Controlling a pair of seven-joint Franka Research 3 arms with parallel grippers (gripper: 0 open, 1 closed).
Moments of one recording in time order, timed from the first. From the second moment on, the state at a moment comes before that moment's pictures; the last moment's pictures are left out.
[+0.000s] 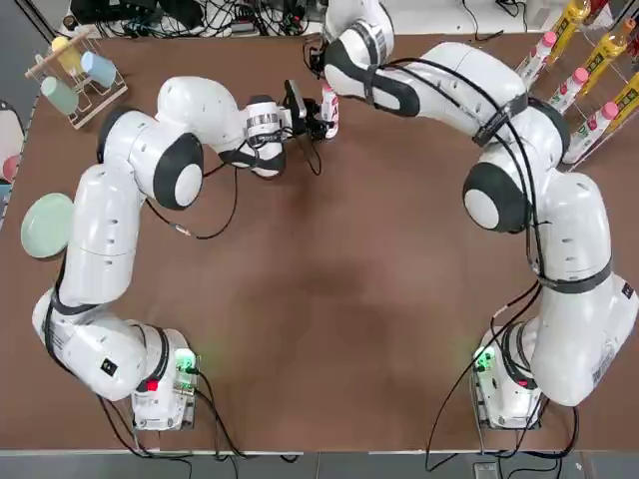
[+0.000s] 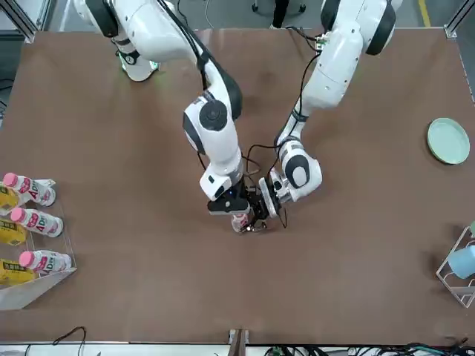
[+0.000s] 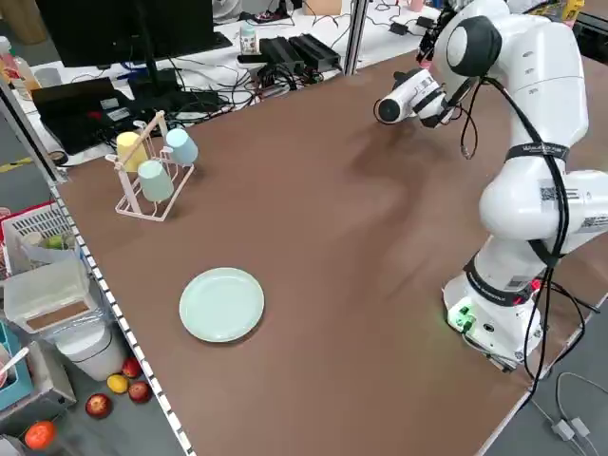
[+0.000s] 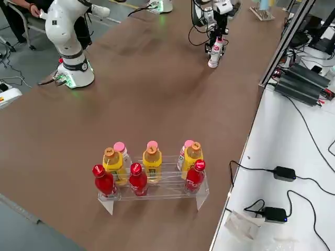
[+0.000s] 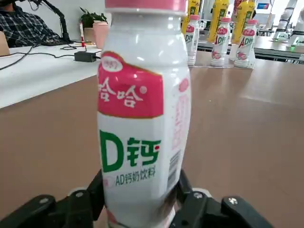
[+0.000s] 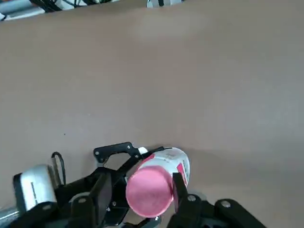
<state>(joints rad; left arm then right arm) -0.54 0.90 -0.04 -1.57 -2.16 2.40 2.52 0.70 0.80 -0.01 -1.12 -0.04 2.23 0.77</state>
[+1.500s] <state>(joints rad) -0.54 0.91 -0.04 -1.56 -2.16 2.40 2.51 0.70 0.80 -0.02 -1.11 -0.07 2.23 0.66</state>
